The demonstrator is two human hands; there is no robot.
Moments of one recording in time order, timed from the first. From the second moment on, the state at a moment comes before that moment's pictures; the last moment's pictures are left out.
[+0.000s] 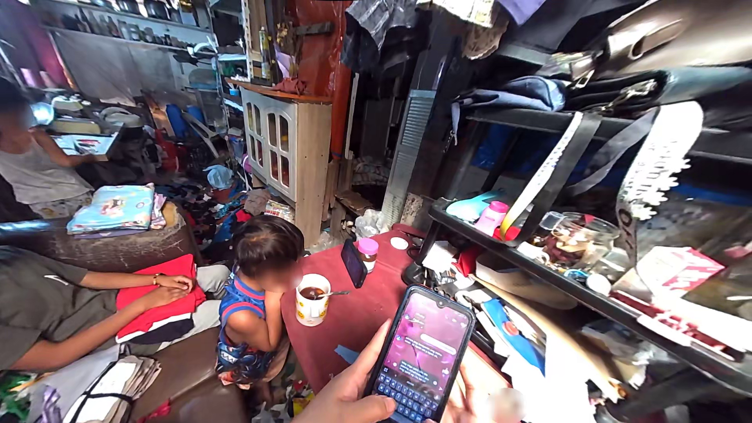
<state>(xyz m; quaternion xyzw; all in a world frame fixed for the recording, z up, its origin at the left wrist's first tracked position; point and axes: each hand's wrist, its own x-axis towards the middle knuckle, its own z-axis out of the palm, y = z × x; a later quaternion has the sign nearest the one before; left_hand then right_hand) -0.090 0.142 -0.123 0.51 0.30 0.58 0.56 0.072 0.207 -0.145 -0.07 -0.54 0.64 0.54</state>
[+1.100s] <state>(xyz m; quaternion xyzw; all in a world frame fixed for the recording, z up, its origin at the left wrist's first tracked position) -0.088 0.140 -0.122 0.52 0.30 0.57 0.56 0.070 0.203 -0.140 -0.12 -0.57 0.59 0.56</state>
